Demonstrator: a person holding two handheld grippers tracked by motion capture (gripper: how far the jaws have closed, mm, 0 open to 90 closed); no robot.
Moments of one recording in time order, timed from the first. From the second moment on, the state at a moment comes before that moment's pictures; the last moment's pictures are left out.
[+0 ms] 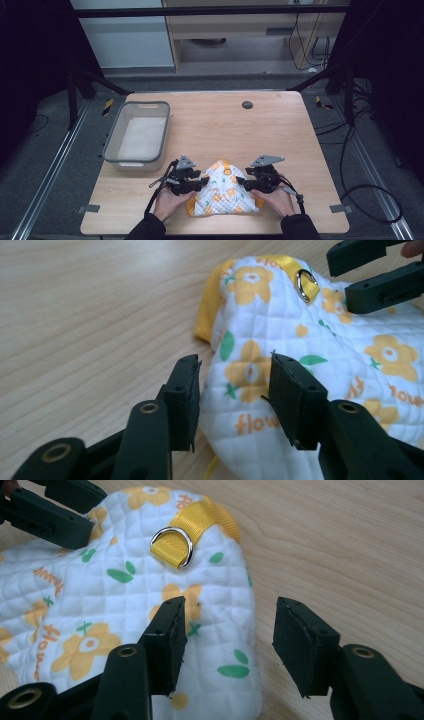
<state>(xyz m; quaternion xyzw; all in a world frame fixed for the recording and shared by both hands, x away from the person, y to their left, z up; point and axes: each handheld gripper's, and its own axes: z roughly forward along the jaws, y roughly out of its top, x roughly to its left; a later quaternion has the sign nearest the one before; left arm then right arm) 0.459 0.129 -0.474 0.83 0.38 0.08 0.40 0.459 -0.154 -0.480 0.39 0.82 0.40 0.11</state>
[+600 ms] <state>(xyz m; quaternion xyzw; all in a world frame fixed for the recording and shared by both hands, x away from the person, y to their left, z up) 0.454 0.120 -0.478 0.85 0.36 0.08 0.38 0.455 -0.148 -0.481 0.38 0.83 0.40 0.09</state>
